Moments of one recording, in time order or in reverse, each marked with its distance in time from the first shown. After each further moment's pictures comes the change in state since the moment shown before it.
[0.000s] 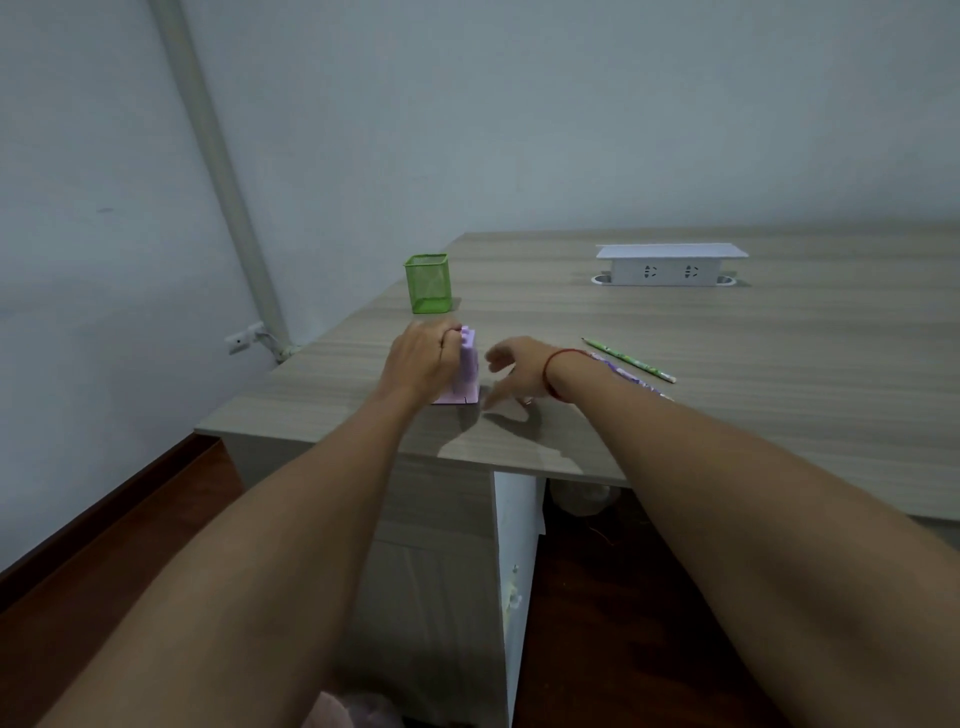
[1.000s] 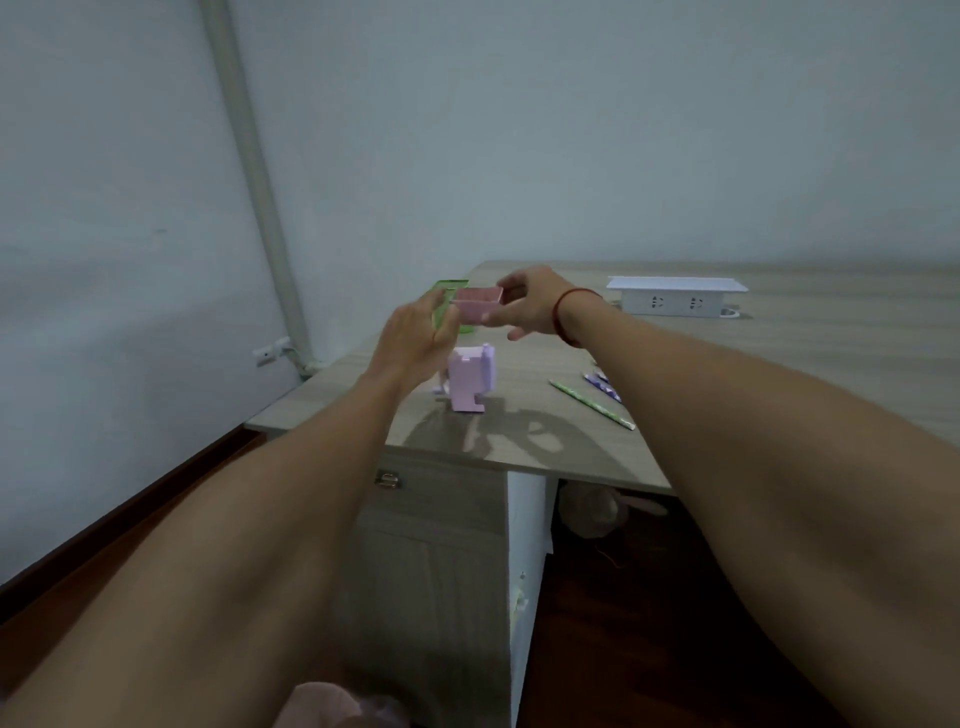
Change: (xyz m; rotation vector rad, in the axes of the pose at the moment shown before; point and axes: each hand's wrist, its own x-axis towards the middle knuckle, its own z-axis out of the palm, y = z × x) left_hand -0.012 0.025 -0.077 -0.110 0.097 -0.039; right_hand -0.047 -0.067 -0.064 0.374 0.170 -0.107
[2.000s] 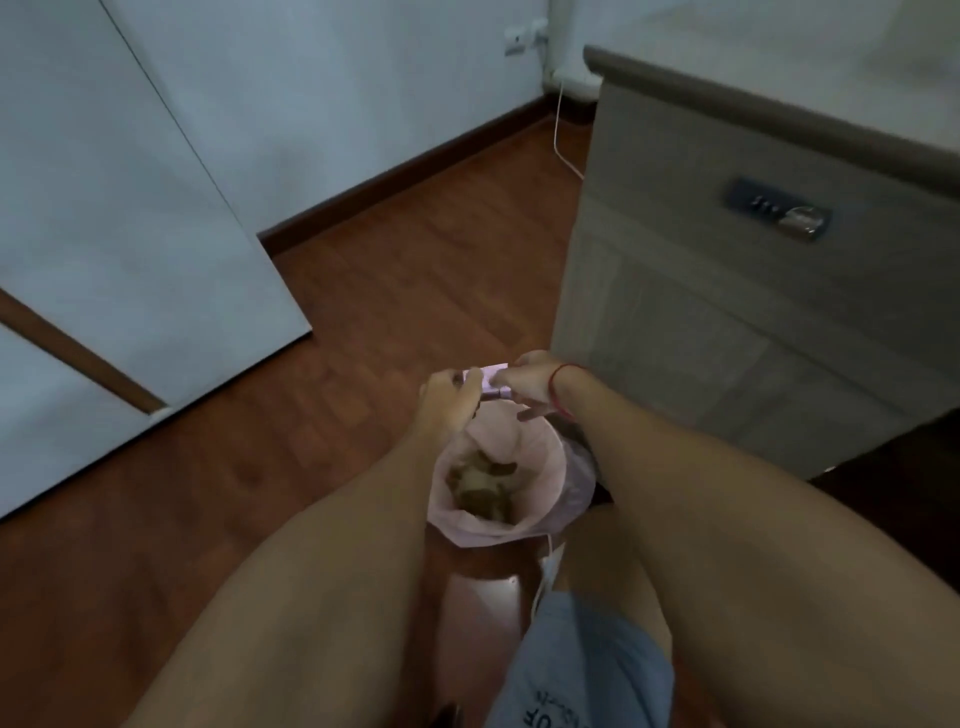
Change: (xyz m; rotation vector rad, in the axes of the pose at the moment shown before) left_hand -0.362 -0.288 -0.009 -0.214 -0.010 -1.246; right_hand -0.025 0.116 0.494 -0.004 -0.810 0.471
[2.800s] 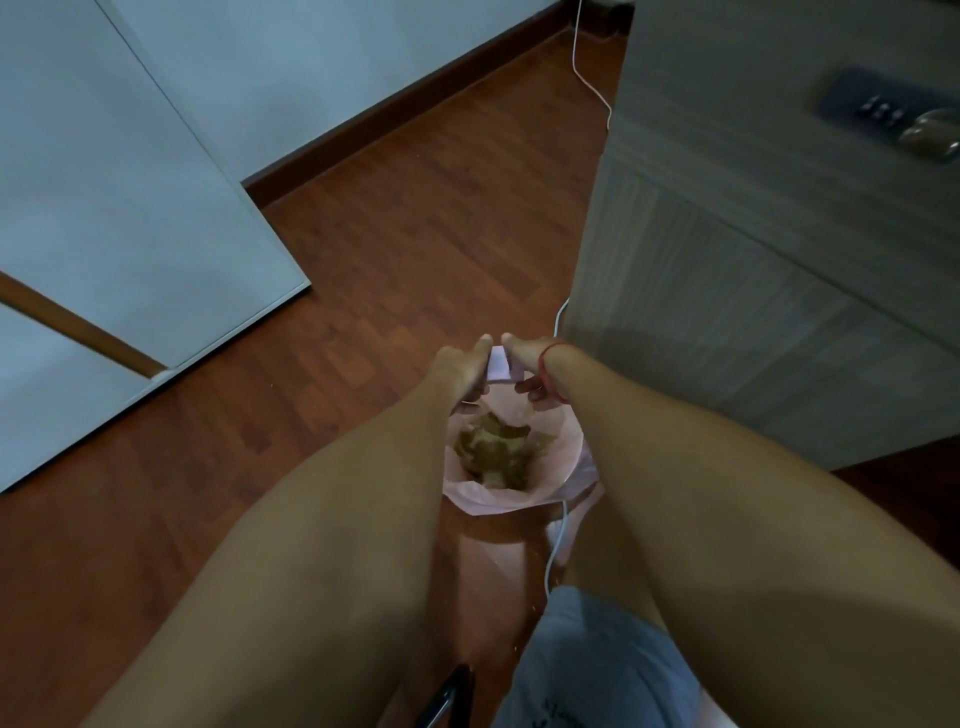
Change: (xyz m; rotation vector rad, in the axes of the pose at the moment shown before) left_hand 0.048 -0.020 0.018 -0.002 -0.122 -0.387; right_hand 0.051 0.017 0.022 0.079 0.009 0.286
